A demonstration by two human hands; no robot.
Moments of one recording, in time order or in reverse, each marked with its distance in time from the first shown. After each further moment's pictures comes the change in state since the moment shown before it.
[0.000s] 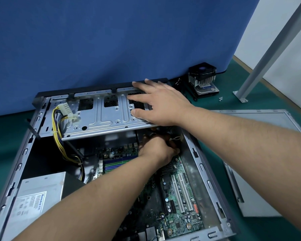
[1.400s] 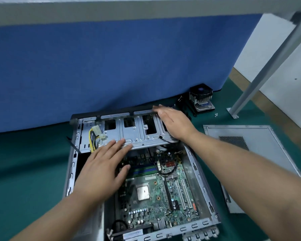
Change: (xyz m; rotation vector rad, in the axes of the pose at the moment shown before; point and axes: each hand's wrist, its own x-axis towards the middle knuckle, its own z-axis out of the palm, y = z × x) left_hand -0.126 -0.101 -0.155 0.576 0.248 0.326; right_hand -0.006 -0.005 -0.018 0.460 0.079 0.249
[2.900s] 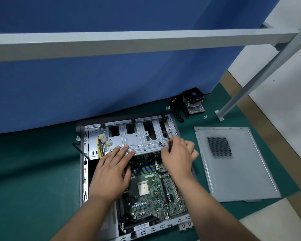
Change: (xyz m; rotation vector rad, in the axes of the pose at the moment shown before) left_hand 0.009 -0.003 0.007 -0.098 0.062 -0.043; right_hand -0.080 -0.077 0.023 -0.219 0.319 0.631
